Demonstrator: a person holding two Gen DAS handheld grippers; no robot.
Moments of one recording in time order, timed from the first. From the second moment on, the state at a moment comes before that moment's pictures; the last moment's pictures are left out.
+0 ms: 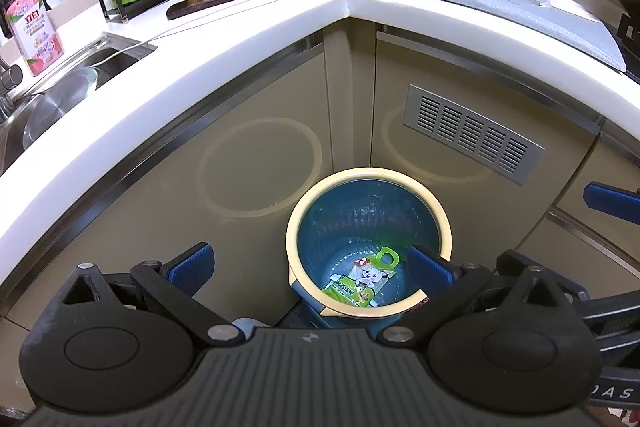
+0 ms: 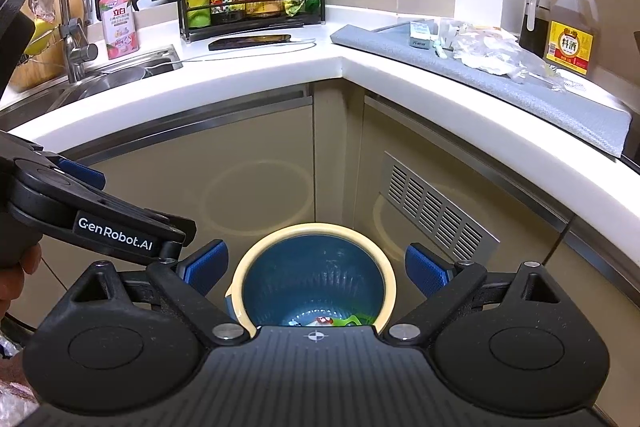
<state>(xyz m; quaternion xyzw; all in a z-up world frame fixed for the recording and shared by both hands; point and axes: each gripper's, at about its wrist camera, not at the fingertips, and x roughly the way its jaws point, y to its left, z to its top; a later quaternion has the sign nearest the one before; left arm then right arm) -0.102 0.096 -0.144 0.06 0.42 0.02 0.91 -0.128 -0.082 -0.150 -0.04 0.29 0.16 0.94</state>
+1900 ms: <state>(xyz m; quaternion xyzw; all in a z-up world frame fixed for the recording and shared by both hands) 0.303 -0.004 -0.040 0.05 0.33 -0.01 0.94 0.226 -0.219 -0.066 0.04 0.19 0.03 0.98</state>
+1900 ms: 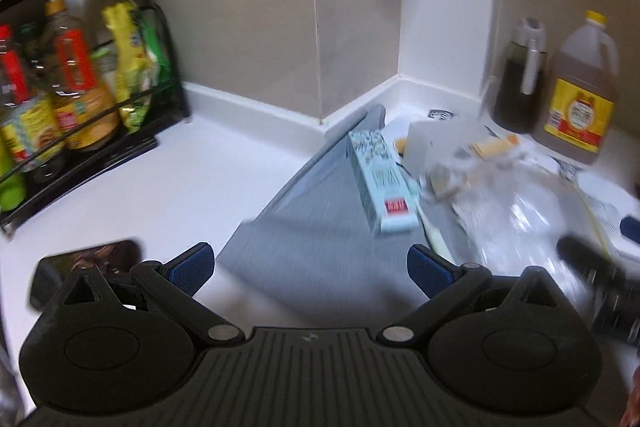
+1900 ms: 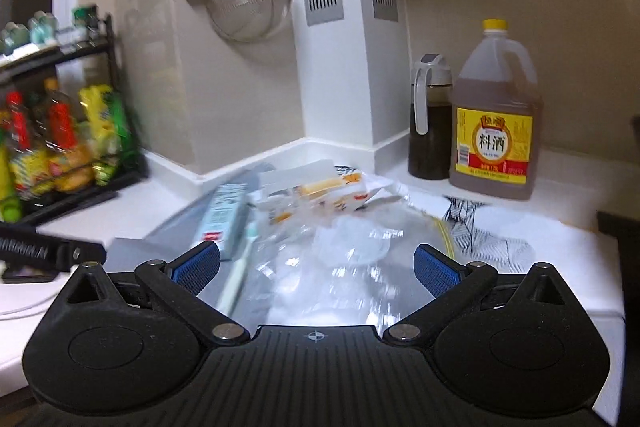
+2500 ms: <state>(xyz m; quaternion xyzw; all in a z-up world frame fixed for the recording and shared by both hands) 0.438 -0.048 -0.093 0.01 0.40 -0.07 0.91 0.306 -0.217 -0.099 0.00 0.23 0.02 0.97</state>
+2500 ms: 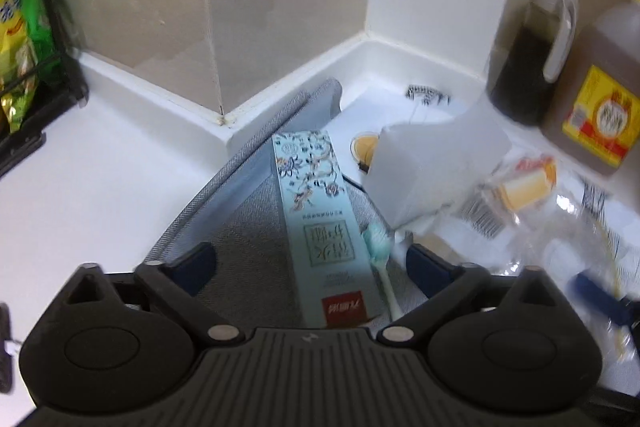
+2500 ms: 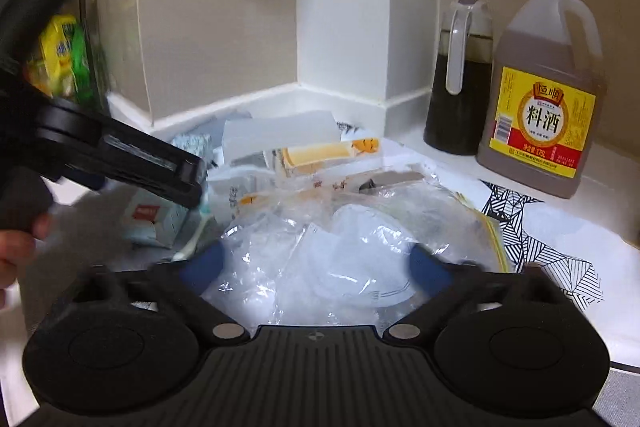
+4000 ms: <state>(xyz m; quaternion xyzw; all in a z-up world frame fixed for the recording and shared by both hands) 0.080 0.043 -0.019 0.01 0.32 -0.09 0.94 0.034 -0.189 -0.018 0.01 0.06 0.10 0.99</state>
